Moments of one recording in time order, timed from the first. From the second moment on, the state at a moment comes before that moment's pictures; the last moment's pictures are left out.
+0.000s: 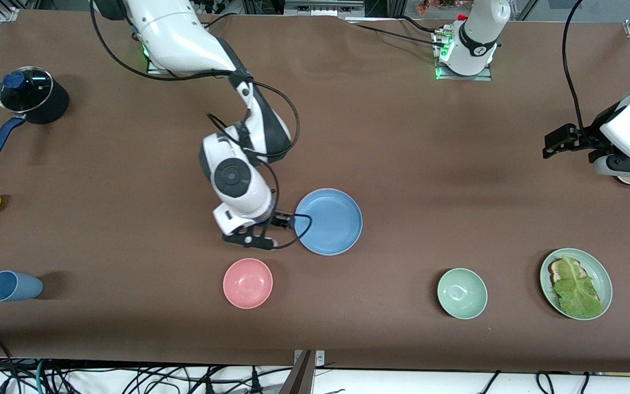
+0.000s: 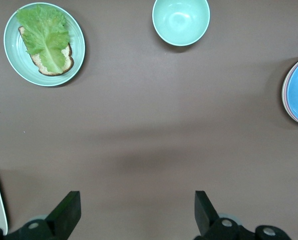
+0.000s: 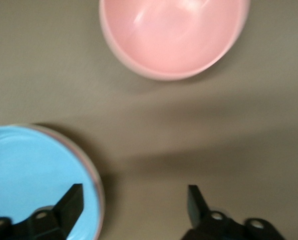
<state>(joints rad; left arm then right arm) 0.00 0.07 0.00 -1.63 -0.02 1.63 0.07 0.71 0.81 -0.29 -1.22 0.25 2.02 0.58</state>
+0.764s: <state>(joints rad) 0.00 0.07 0.00 -1.63 -0.02 1.63 0.07 0.50 0.40 -0.41 -1.21 0.26 1.50 0.20</state>
